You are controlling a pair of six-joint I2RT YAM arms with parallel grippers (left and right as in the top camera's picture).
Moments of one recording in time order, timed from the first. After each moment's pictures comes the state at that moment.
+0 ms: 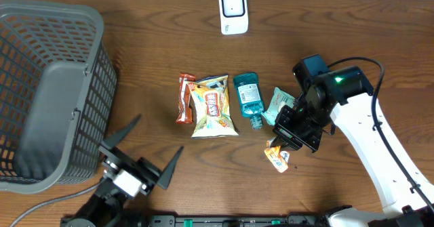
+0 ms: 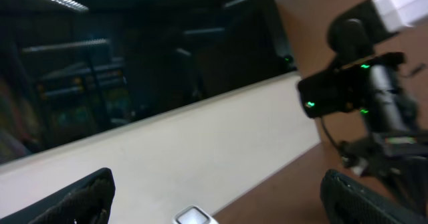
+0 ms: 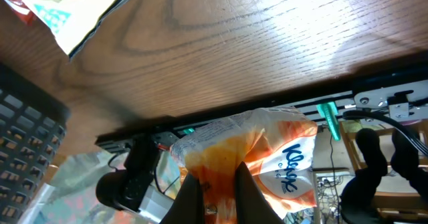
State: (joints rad) left arm -0.02 0.04 0.25 0.29 0.67 -0.02; right arm 0.34 1.48 1.34 -1.52 -0.49 0.85
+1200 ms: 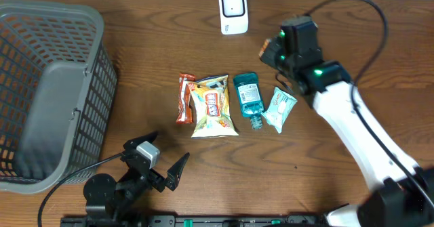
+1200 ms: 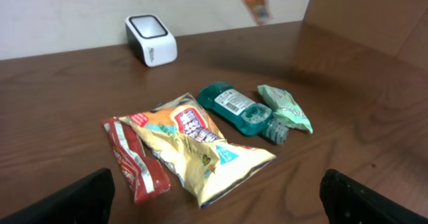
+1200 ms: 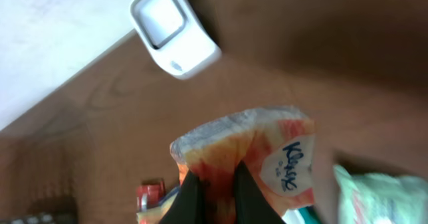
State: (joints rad) left arm -0.03 0.01 0.22 -0.46 0.64 0.02; right arm 0.38 1.63 1.33 -0.40 0.09 0.76
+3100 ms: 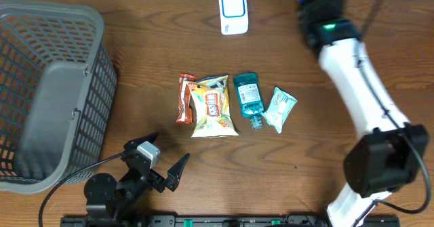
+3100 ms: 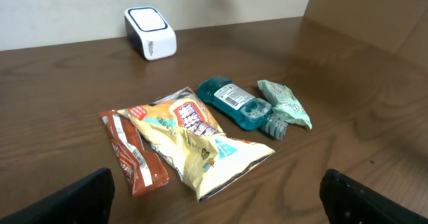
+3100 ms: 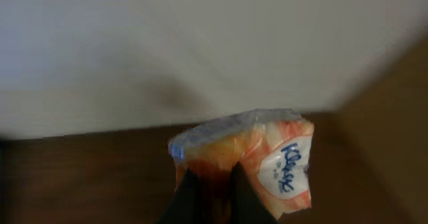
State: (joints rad) left arm -0.03 0.01 0.22 -0.48 0.64 0.02; right arm 0.18 1.89 1.72 -0.31 0.63 -0.01
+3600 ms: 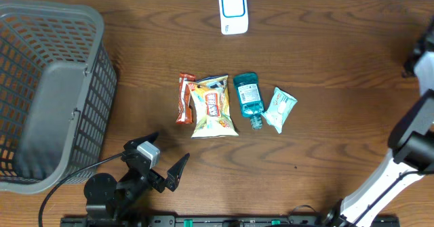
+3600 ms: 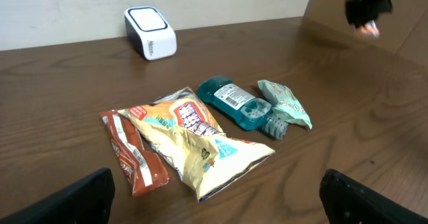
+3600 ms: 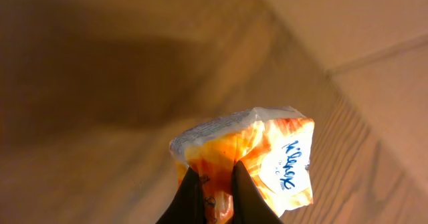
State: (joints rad) left arm -0.03 0.01 0.22 -0.48 0.64 0.02; right arm -0.51 2.20 1.70 -0.48 0.52 0.05
